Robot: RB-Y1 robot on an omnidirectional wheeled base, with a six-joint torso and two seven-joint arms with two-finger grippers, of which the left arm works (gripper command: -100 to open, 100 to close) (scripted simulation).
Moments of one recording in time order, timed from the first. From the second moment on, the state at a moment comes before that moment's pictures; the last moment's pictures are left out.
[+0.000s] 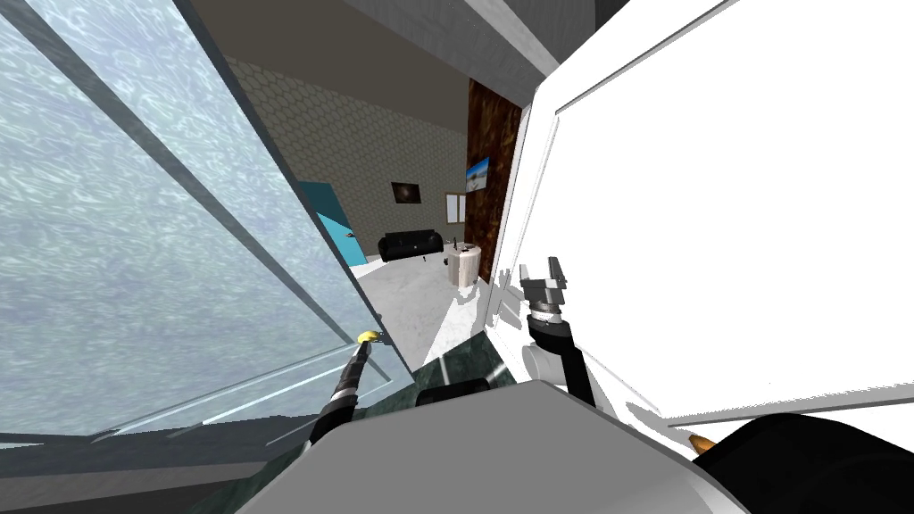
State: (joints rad) arm 0.17 0.16 0.32 -0.89 -0.14 -0.83 -0.40
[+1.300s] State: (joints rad) arm 0.18 0.17 0.30 -0.89 -0.08 -0.82 -0.10
